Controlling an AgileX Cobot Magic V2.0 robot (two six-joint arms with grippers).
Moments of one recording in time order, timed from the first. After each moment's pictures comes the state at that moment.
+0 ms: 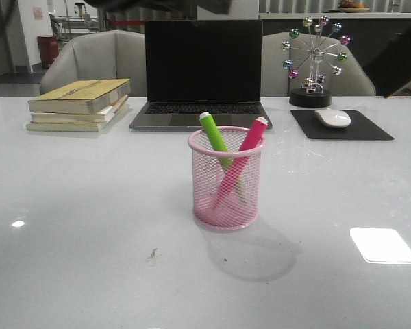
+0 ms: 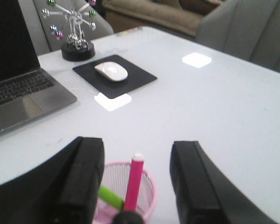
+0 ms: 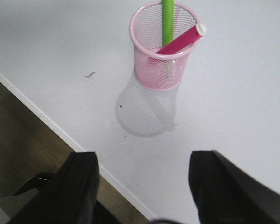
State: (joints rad) left arm -0.82 1.30 -0.84 -0.05 -0.07 0.03; right arm 0.59 0.90 -0.76 0.09 0.66 -0.07
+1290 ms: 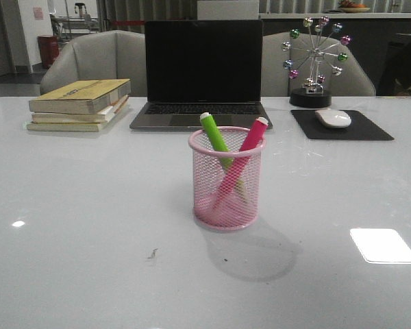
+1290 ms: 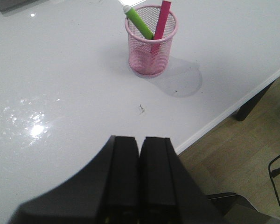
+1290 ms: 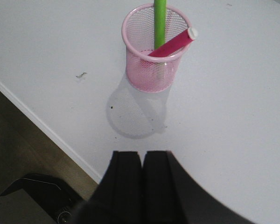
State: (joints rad) left arm -0.82 0.69 -0.80 0.12 0.86 -0.17; right arm 0.59 0.90 -0.76 0.04 0.66 -0.07
